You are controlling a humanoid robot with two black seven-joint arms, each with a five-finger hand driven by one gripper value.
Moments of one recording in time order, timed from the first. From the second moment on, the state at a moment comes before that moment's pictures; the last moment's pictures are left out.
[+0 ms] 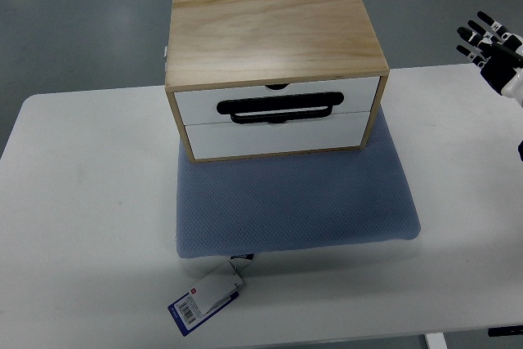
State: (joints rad) left arm -0.02 0.00 -0.07 -0.15 0.00 -0.02 0.09; right arm 0.65 -0.50 1.00 0.69 -0.19 0.23 0.12
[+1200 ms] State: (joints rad) left arm -0.02 0.00 -0.07 -0.15 0.00 -0.02 0.09; right arm 1.56 -0.92 -0.24 1.19 -0.18 0.57 0.21
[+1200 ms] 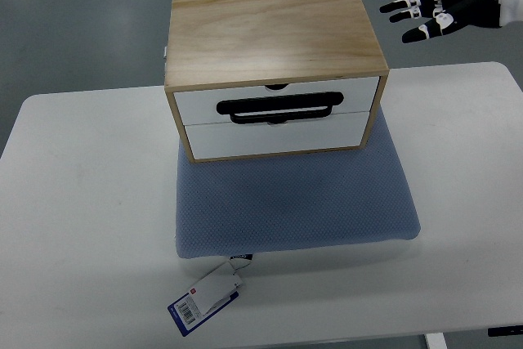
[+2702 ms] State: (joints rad) left arm -0.02 0.00 -0.07 -0.15 0.00 -0.02 0.09; right arm 2.21 -0.53 -0.74 1.32 -0.08 0.56 0.07
